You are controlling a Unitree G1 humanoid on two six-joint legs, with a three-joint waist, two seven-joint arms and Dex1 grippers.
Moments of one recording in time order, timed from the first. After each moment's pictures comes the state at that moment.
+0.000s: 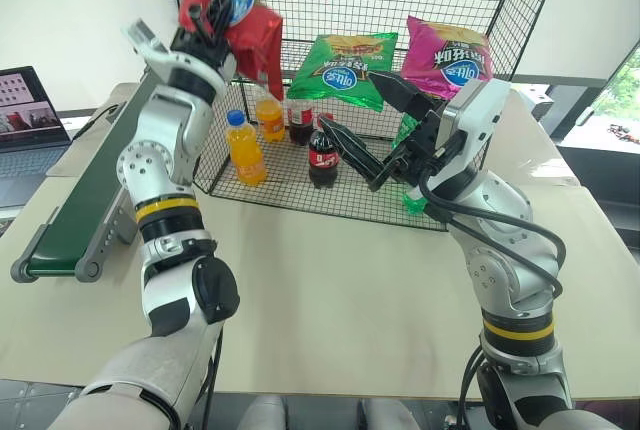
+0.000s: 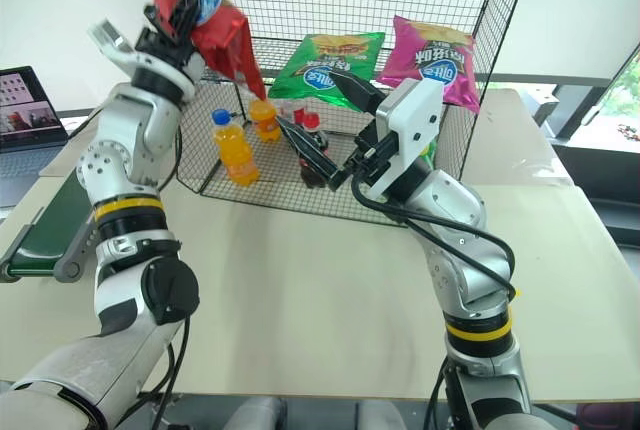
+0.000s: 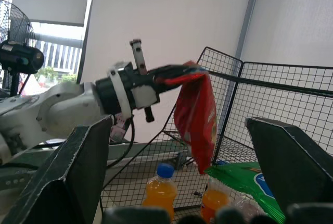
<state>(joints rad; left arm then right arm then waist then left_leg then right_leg) -1.16 0.19 0.63 0.46 -1.42 0.66 -0.07 -0.59 -0.29 0.03 -0.45 0.41 0.33 0.49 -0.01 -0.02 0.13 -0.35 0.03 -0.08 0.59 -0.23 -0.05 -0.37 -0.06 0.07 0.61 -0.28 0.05</state>
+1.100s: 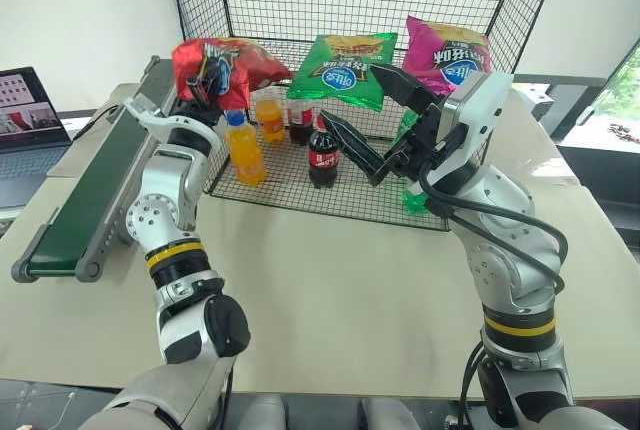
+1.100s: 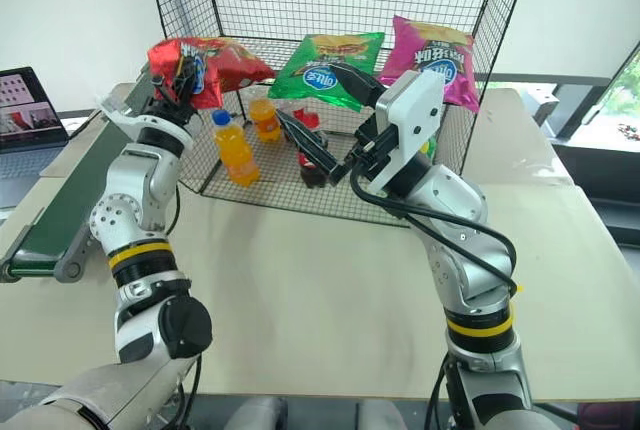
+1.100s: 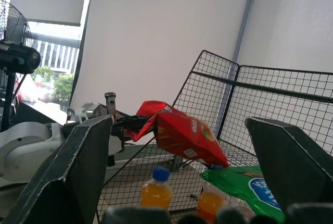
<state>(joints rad) -0.89 0.07 0.71 0.25 -1.39 0.63 0.15 -0.61 -0.30 0.03 -0.45 0.41 0.34 0.48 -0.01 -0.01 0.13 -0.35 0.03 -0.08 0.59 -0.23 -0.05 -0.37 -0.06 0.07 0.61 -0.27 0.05</state>
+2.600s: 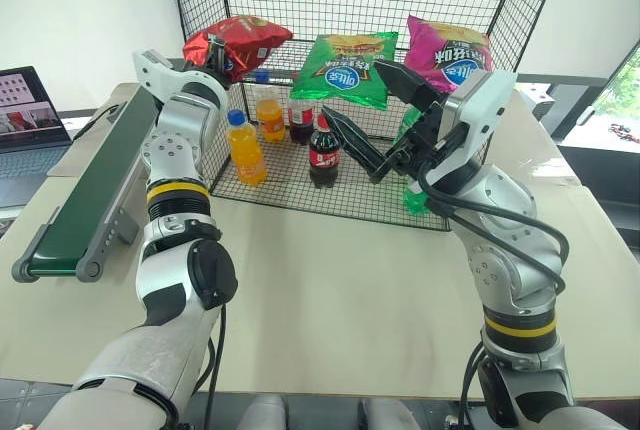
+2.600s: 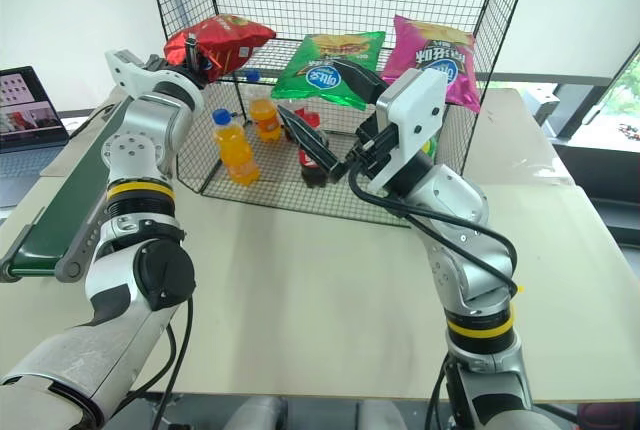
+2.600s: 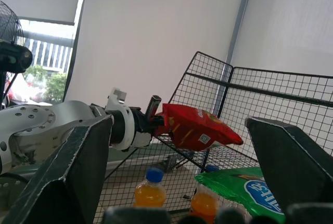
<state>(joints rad) -1.22 0.21 0.62 0.72 -1.01 0.37 0.13 -0.61 -0.30 0.03 -0.46 0.40 0.34 0.45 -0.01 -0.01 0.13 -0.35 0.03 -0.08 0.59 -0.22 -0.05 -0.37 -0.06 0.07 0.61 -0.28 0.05</state>
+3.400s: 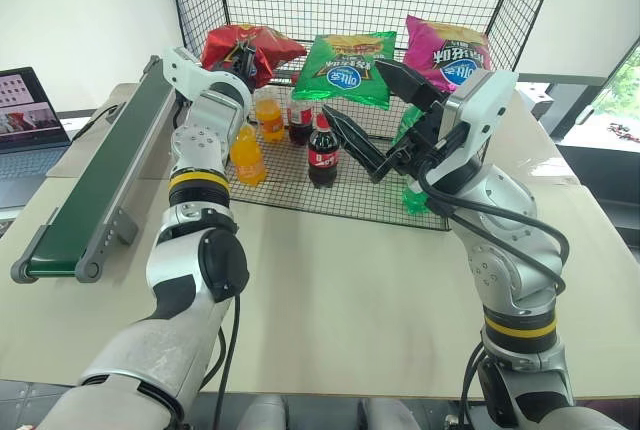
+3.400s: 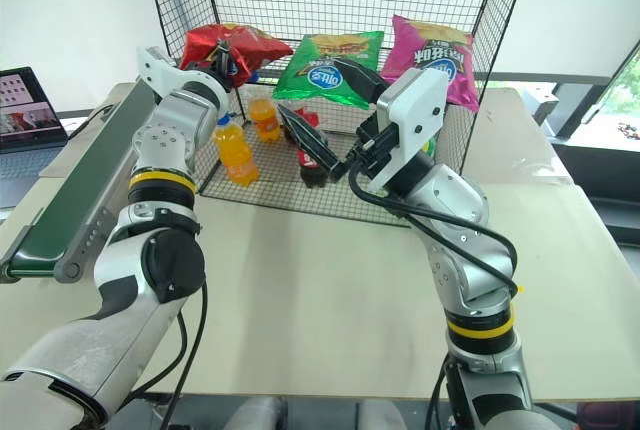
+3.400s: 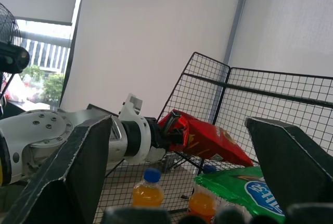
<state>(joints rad) -1.32 0.18 0.61 0.94 -0.86 0.27 0.07 -0.61 -0.30 0.03 -0.46 0.40 0.34 0.45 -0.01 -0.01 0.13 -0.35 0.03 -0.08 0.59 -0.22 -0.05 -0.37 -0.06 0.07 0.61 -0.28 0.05</state>
